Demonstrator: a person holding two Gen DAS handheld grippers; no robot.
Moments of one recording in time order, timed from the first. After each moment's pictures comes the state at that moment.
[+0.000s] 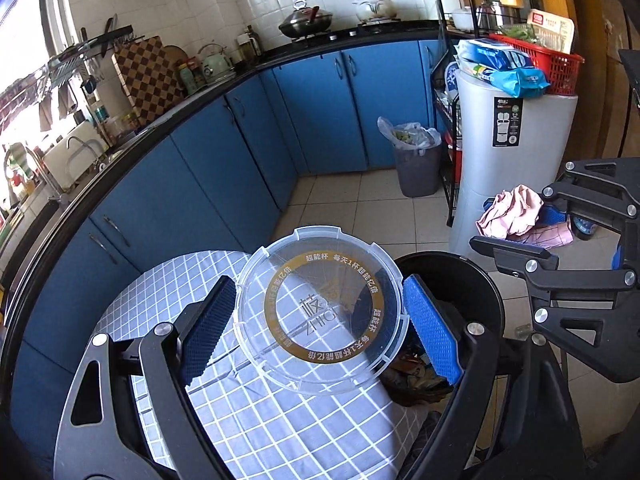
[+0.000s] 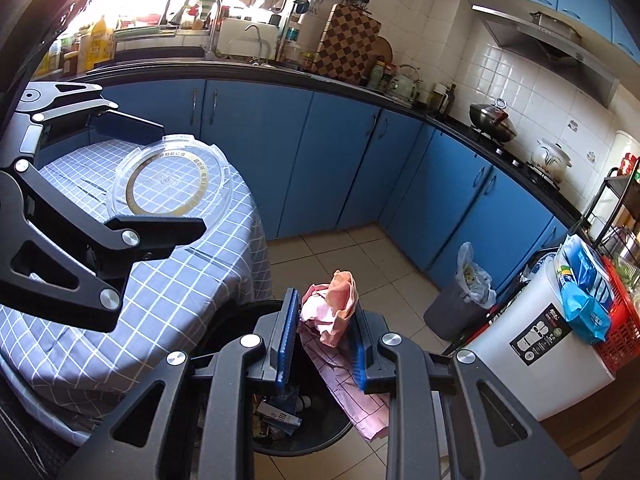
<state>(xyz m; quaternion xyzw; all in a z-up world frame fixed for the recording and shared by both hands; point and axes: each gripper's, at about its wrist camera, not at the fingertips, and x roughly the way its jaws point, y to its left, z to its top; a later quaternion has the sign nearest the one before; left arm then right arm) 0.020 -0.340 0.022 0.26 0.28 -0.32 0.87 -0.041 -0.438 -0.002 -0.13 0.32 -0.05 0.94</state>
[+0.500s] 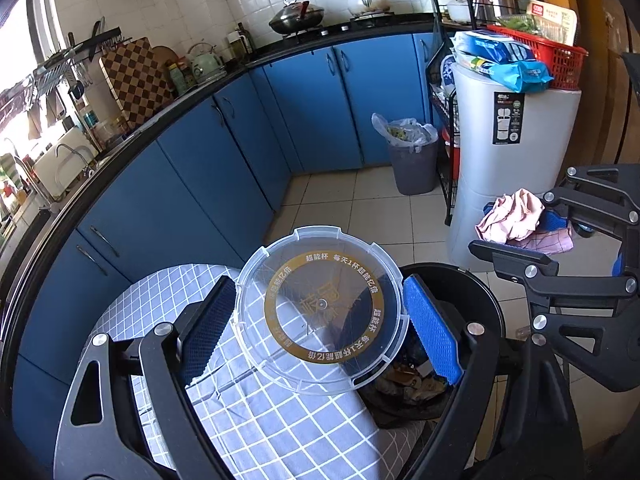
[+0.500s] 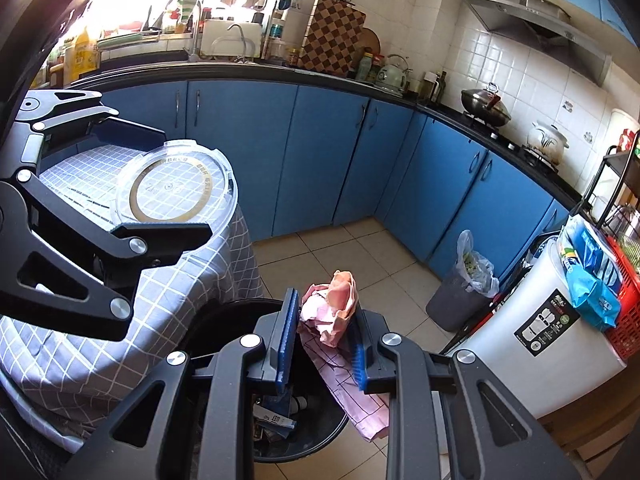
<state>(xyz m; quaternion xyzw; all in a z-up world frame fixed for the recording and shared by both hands) 0.035 -0.372 0.013 0.27 0.28 -0.33 0.86 -0.026 -0.469 -0.013 -0.10 0.33 -0.06 0.94</state>
